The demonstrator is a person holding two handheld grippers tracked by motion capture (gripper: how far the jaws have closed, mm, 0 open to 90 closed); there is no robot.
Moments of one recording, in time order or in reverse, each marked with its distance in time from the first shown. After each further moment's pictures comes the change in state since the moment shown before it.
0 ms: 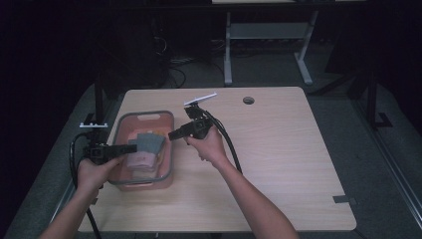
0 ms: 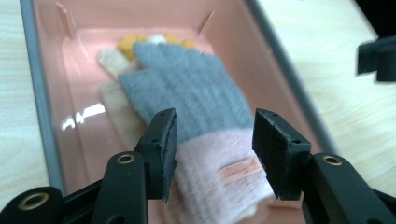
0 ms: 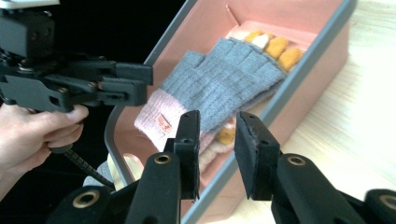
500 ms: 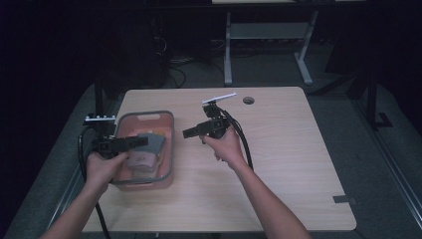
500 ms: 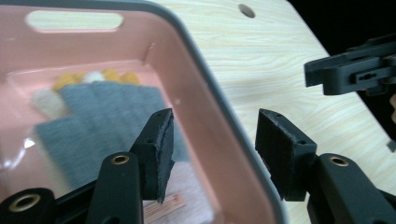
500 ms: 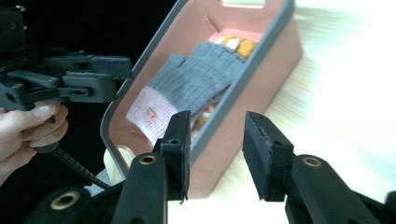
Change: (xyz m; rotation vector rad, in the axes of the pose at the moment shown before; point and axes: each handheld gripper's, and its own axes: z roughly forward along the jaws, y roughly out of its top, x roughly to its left) left arm -0.040 0.015 0.002 -0.044 -0.100 0.075; right arm -0.019 -0.014 -0.042 -0.051 -0.021 0.028
